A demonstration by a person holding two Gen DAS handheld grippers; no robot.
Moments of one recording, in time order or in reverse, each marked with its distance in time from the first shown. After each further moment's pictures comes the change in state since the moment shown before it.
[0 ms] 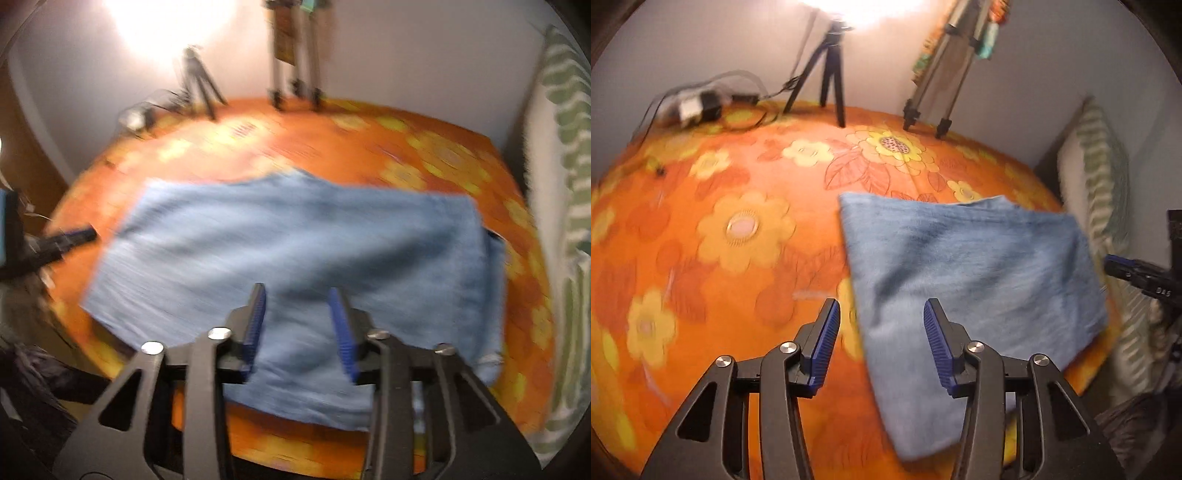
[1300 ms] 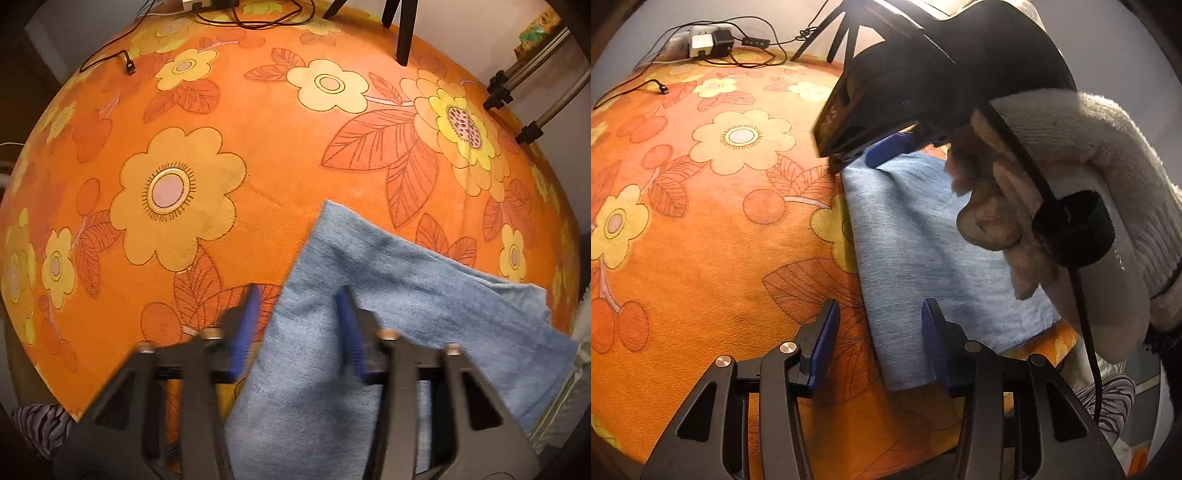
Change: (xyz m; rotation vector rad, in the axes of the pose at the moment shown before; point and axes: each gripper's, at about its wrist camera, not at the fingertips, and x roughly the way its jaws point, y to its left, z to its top) left arm 0.009 0.013 -0.041 -0.102 0.073 -0.113; right arm 0.225 0.269 0.111 -0.245 0.419 -0.134
